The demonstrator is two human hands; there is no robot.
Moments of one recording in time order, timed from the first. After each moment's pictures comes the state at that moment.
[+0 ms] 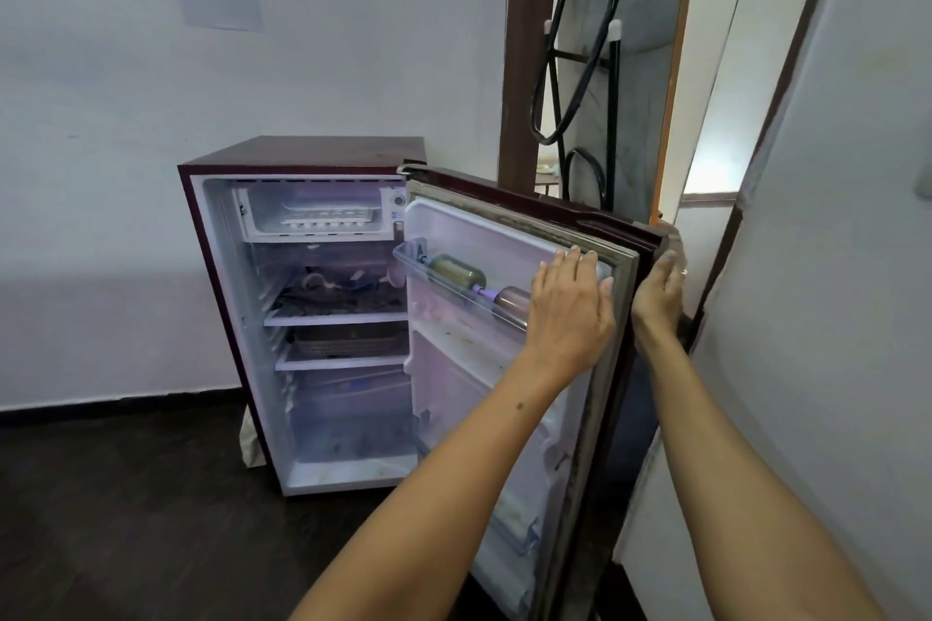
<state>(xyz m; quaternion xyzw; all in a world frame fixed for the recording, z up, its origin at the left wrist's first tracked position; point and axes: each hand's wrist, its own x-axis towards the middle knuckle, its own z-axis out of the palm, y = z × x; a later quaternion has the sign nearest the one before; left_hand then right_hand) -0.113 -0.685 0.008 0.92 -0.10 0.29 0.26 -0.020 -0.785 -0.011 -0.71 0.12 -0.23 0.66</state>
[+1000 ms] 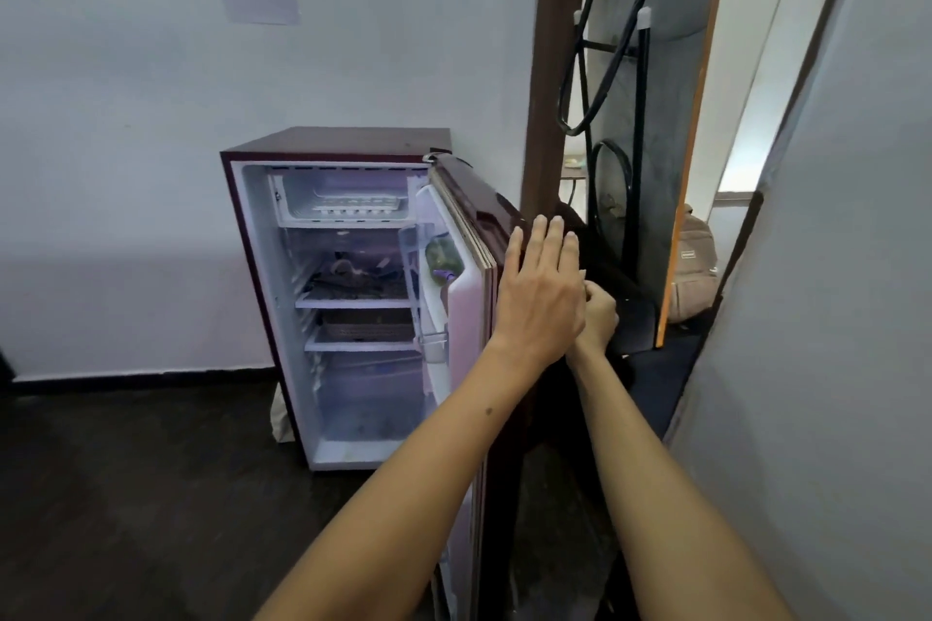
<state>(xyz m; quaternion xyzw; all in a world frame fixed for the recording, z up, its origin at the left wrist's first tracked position) -0.142 -0.649 0.001 0.91 -0.04 0.42 -0.01 -0.062 -0.710 -0.054 -0.76 0.04 -0.17 0.63</state>
